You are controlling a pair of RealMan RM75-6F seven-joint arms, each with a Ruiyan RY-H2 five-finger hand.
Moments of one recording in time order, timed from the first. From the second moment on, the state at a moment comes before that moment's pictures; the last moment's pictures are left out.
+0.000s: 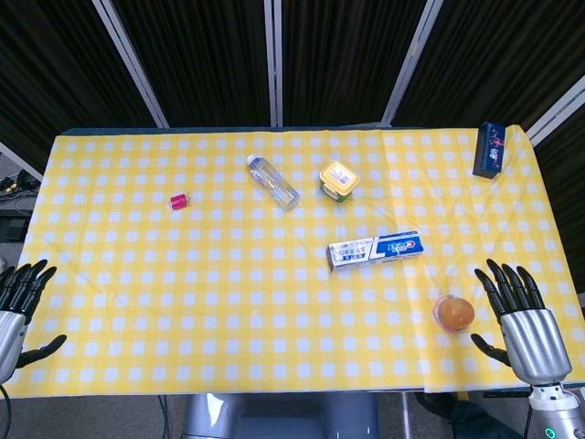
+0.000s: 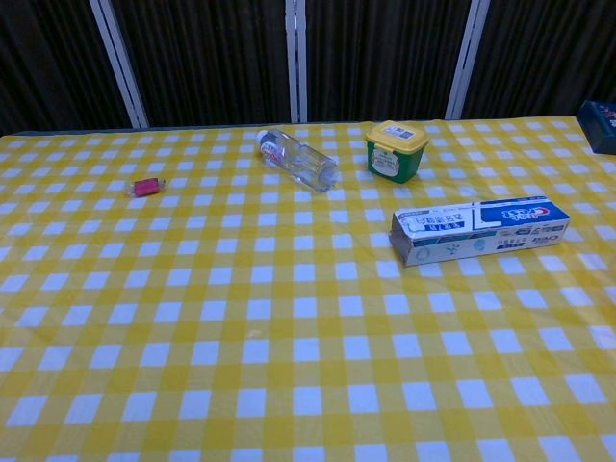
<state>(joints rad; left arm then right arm) -0.02 -1.01 0.03 -1.74 1.68 1.59 0.08 0.05 -1.06 0.04 -1.76 -1.68 1.57 -0.19</state>
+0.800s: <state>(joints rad) -0.06 -1.03 -0.01 -1.75 1.55 1.49 0.10 0.49 -1.13 0.15 -1.51 -1.50 0.91 -0.06</state>
